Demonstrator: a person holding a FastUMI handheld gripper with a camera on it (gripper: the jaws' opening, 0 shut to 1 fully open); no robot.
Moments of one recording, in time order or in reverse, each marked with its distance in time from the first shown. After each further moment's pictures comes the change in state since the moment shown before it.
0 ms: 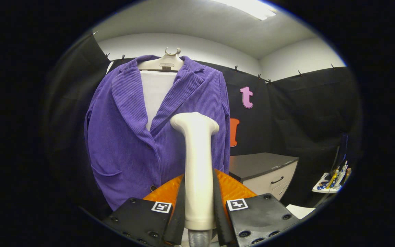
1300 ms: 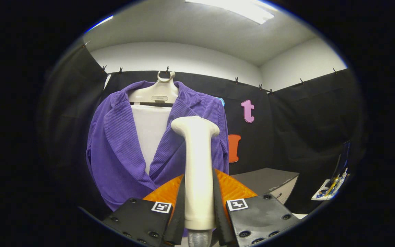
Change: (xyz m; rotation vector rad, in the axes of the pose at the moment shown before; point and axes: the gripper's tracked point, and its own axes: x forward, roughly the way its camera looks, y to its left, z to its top) arm 0.018 -0.007 0.111 0.023 -0.084 0.020
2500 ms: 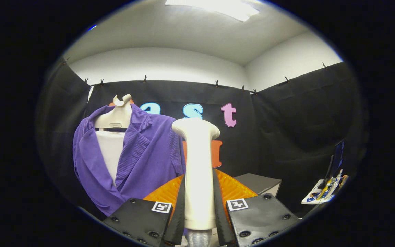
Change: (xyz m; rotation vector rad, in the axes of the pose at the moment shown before) arm -0.013 -0.138 0.067 0.059 -0.024 -0.072
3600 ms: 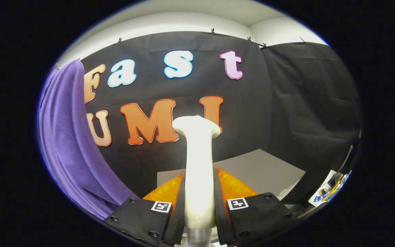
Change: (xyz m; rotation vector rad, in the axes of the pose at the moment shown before) arm 0.265 -0.105 -0.109 0.032 0.391 0.043
